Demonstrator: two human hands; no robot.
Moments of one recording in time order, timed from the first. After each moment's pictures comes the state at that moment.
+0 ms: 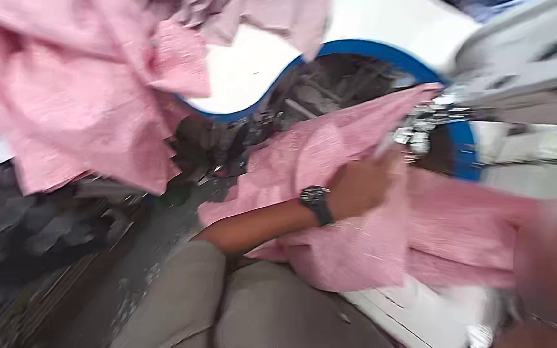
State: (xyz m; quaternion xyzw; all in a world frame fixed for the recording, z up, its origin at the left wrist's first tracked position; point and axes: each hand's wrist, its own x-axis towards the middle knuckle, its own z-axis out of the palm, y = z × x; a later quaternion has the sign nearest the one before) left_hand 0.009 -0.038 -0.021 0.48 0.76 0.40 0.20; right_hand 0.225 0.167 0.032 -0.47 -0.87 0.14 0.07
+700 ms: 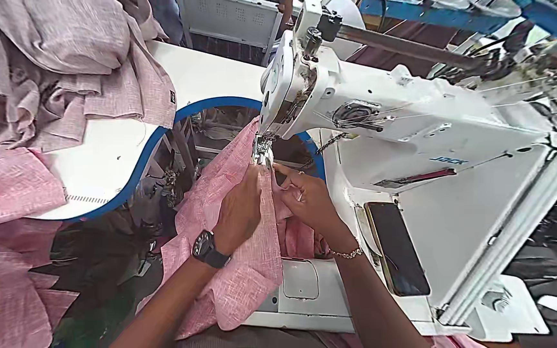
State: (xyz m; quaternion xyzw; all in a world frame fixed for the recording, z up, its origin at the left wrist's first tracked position) left_hand -0.001 -0.028 -0.032 0.54 0.76 0.36 0.08; right_hand 0.134 0.094 0.013 -0.22 -0.90 0.29 0.23
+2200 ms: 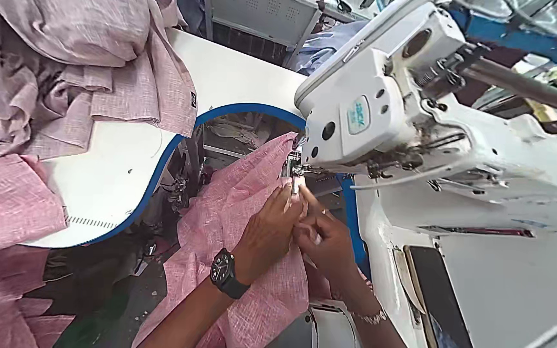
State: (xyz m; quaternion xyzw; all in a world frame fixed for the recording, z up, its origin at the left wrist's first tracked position) left_hand -0.026 -0.012 -0.037 0.60 0.65 0.46 0.07; right_hand 0.103 0.072 -0.010 -0.26 -0.86 0.35 0.29
